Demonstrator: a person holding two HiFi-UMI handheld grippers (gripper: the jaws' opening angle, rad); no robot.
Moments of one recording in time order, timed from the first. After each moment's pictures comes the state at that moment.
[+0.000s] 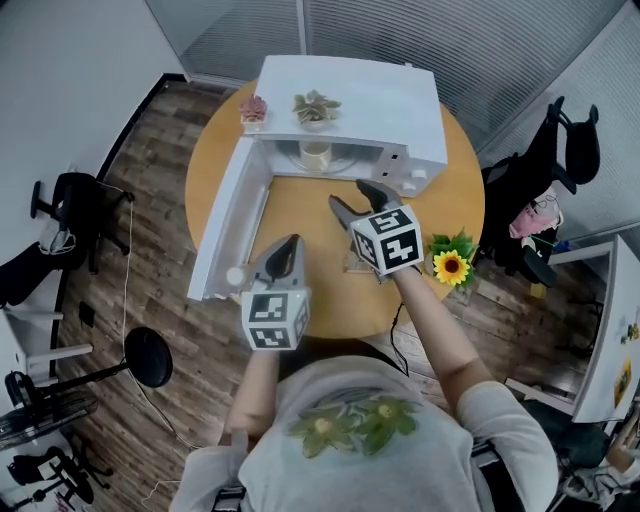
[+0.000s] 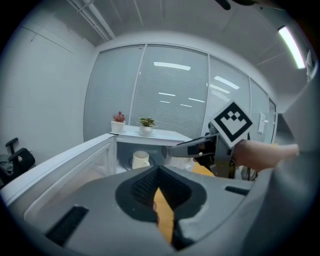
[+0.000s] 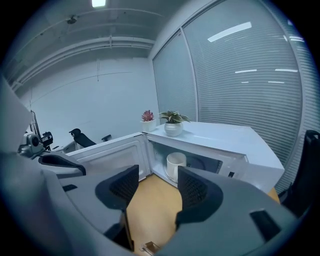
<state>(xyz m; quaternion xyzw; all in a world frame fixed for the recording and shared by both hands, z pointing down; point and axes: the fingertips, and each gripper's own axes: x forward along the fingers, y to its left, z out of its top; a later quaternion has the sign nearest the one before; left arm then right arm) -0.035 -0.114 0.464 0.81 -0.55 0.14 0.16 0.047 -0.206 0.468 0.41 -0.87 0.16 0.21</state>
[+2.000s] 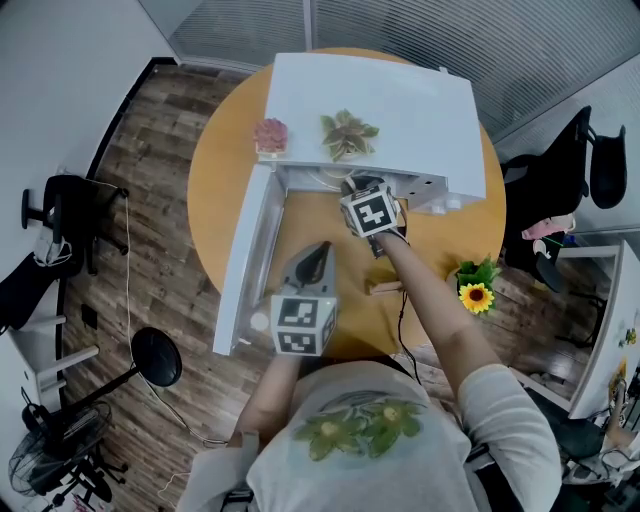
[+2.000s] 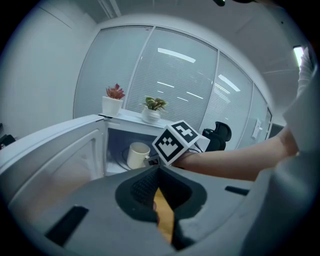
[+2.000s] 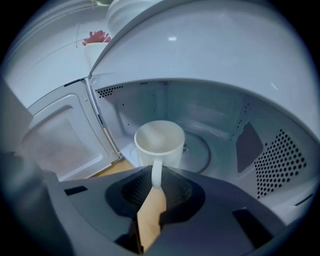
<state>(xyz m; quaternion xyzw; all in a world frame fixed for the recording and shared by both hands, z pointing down) -0.037 -0.192 0.512 0.82 -0.49 0.15 0.23 0.007 -0.340 0.615 0.43 -0.80 0.21 0.36</state>
